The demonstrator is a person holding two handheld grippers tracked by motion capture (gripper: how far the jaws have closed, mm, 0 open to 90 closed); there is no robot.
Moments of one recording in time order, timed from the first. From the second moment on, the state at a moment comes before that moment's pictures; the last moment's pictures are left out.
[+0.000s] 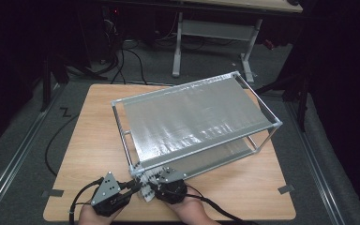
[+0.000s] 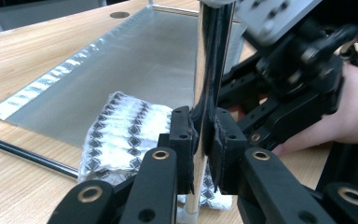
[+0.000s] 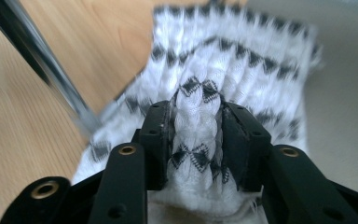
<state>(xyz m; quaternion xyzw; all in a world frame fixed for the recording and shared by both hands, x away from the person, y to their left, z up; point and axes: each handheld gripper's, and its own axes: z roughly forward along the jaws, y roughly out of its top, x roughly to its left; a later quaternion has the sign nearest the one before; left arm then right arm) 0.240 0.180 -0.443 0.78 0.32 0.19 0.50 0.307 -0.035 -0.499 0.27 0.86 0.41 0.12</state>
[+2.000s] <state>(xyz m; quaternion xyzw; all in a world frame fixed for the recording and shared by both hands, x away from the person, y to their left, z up) 0.243 0.180 -0.441 0.78 0.32 0.19 0.50 0.402 -0.259 -0.495 0.49 0.76 0.34 0.26</state>
